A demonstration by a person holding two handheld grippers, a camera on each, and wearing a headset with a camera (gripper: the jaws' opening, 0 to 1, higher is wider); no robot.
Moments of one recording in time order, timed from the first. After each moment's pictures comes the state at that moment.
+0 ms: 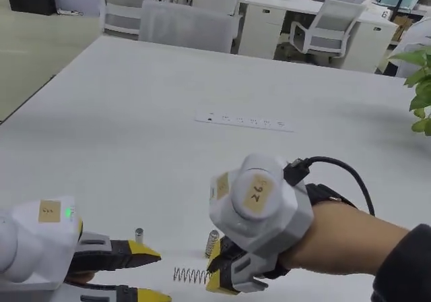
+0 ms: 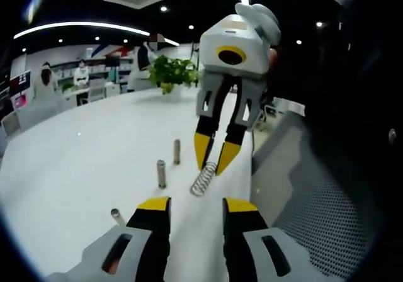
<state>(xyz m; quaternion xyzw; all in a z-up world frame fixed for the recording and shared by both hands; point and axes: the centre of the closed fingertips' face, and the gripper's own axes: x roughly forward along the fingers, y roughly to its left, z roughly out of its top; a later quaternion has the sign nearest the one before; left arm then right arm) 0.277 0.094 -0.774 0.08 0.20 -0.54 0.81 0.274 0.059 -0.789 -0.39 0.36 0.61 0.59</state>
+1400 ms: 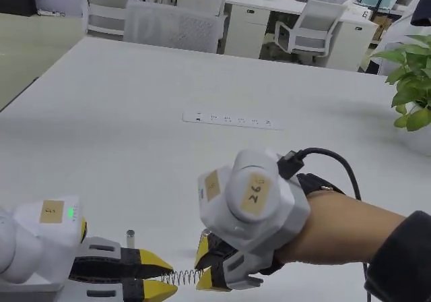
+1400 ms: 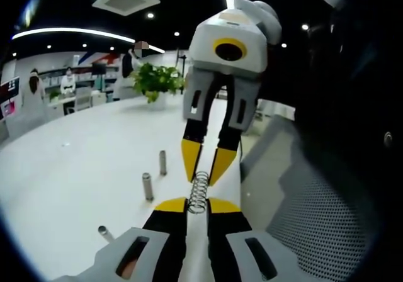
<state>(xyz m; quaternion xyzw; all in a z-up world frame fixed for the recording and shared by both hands) 0.269 0.076 -0.765 0.07 0.17 -0.59 0.79 0.267 0.065 -0.780 -0.41 0.33 0.63 0.58</state>
